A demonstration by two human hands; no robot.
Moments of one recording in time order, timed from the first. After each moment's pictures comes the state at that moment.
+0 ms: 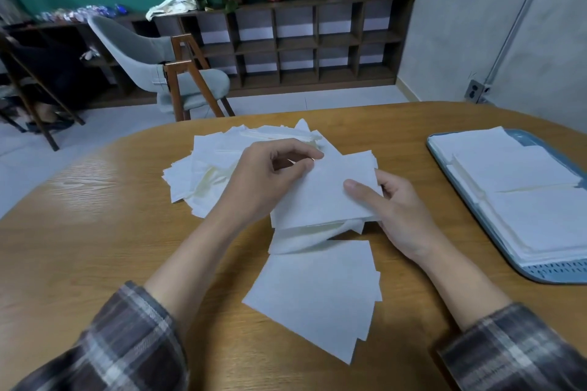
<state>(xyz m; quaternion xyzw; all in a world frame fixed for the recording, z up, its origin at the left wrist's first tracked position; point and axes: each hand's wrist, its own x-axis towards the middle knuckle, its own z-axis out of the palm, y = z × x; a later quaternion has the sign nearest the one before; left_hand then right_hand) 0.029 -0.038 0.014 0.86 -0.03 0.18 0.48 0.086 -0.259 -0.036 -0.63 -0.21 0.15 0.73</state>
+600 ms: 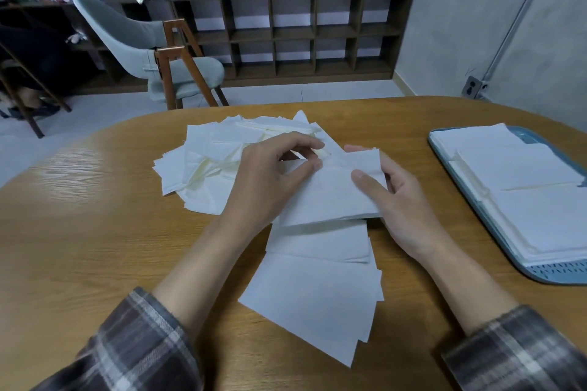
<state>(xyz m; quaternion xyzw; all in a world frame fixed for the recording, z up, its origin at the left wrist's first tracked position) 0.032 -0.047 -0.005 0.86 -0.05 0.27 0.44 0.085 -0.254 -0.030 -0.65 -0.22 0.11 0.72</state>
